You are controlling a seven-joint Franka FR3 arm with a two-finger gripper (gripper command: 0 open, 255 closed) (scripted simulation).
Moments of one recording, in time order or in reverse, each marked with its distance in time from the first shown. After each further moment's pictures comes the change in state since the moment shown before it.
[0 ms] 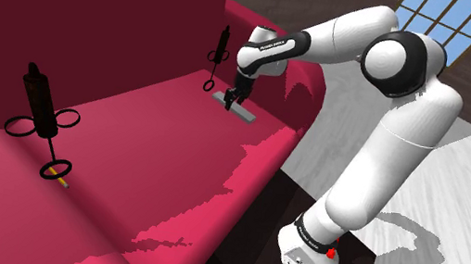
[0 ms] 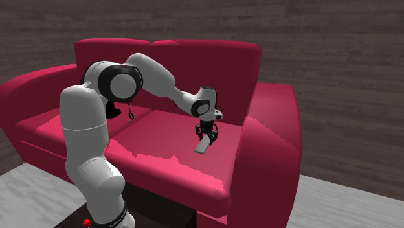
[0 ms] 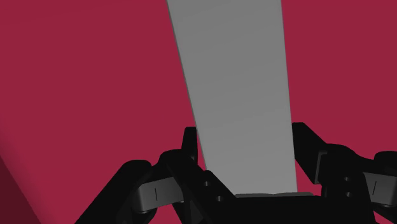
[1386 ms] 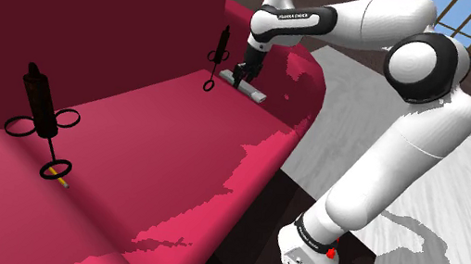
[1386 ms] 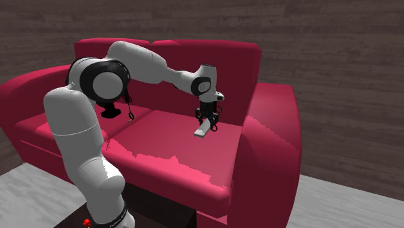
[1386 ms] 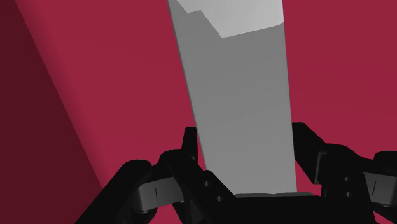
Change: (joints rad) arm 0.005 -0.125 -0.004 0.141 -0.036 -0.263 0.031
